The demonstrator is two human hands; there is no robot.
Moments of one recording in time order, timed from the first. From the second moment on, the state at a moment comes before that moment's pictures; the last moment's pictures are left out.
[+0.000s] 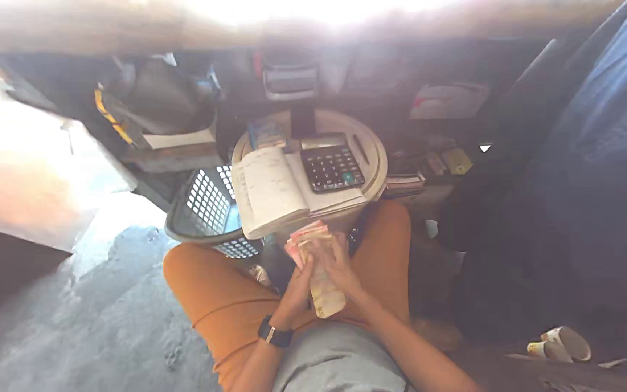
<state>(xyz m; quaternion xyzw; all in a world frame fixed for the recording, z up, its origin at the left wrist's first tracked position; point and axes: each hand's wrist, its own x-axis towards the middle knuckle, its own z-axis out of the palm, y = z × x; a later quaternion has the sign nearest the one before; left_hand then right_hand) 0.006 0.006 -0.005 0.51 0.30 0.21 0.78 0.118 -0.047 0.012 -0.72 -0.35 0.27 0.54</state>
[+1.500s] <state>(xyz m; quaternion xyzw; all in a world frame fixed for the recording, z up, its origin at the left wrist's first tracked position) 0.126 0.179 0.144 0.16 0.31 0.45 0.82 0.198 0.076 0.066 -0.59 -0.58 -0.27 0.49</state>
